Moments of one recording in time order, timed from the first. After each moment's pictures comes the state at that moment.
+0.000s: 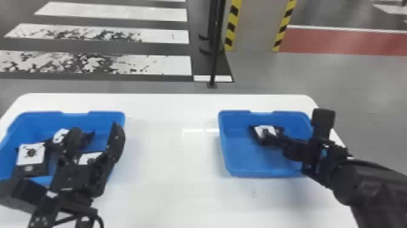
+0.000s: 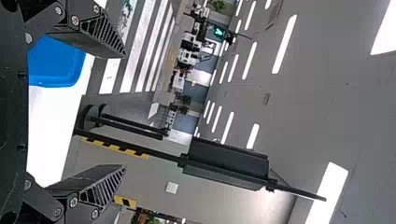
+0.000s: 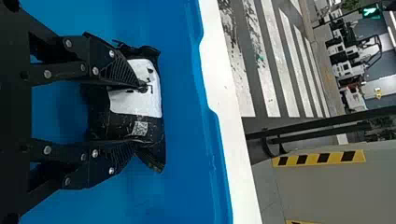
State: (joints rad) left arm 0.39 0.18 -0.15 -1.83 0.37 -0.39 0.05; right arm -0.08 -0.23 -0.12 -1.57 -0.36 0.77 0.19
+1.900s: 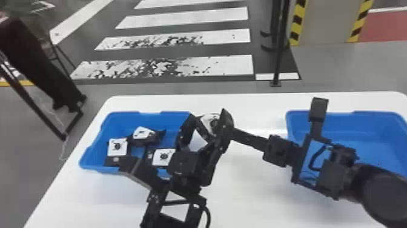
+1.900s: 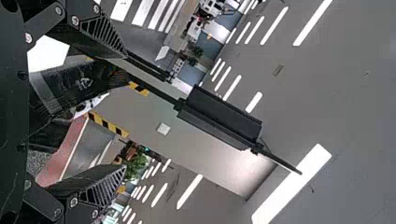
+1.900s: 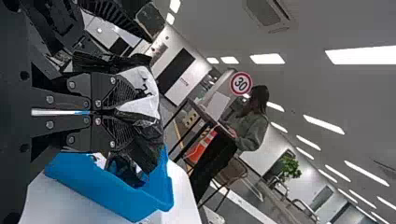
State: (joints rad) left arm 0.34 0.23 -0.38 -1.93 0.56 -0.36 0.04; right arm -0.16 -0.28 0.37 -1.65 -1.05 0.63 0.56
